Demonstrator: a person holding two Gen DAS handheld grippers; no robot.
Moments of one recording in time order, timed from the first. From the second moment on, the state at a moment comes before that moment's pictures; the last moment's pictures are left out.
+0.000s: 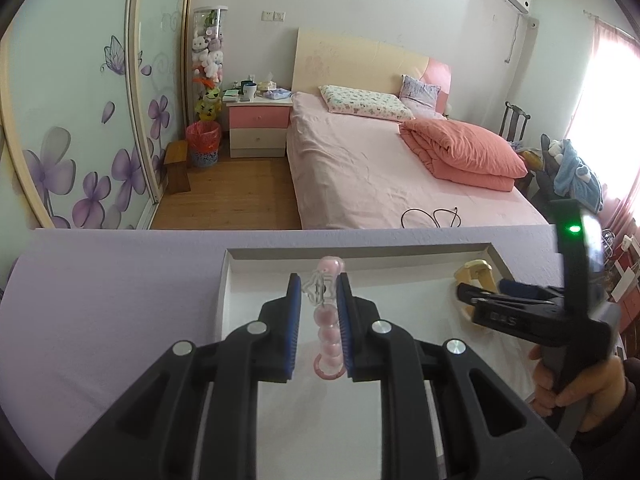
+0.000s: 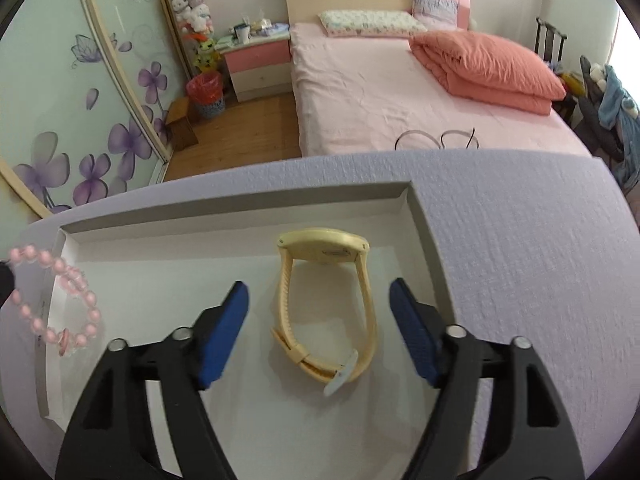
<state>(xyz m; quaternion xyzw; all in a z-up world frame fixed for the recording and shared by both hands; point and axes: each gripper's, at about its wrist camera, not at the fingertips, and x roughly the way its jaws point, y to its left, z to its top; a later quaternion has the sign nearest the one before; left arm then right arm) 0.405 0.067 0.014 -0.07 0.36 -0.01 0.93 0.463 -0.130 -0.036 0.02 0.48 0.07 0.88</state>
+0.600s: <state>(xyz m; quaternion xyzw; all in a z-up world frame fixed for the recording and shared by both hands) 0.435 0.071 -0.006 -0.09 0.39 0.01 0.92 0.455 -0.143 -0.029 0.00 0.45 0.08 0.89</state>
